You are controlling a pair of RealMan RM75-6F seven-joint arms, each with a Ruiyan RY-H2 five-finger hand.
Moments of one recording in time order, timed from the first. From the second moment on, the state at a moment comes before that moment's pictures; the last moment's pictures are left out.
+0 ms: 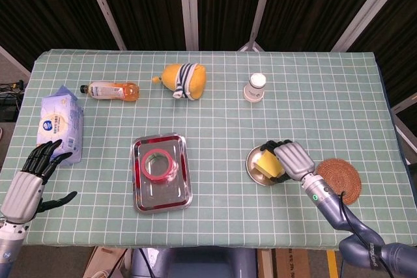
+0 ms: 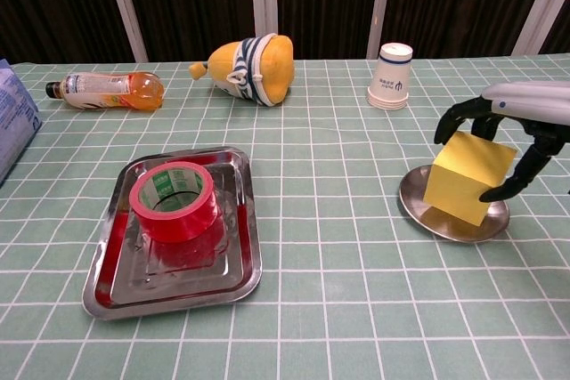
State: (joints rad) left arm -0.17 -1.25 0.03 -1.50 1.70 1.67 -0.17; right arm 0.60 -1.28 0.13 -1.58 -1.31 0.86 -0.11
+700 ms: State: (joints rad) left arm -0.16 -1.23 0.01 -1.49 1.67 1.64 -0.15; right arm 0.57 -1.16 0.14 -1.71 -1.24 0.94 -0.14
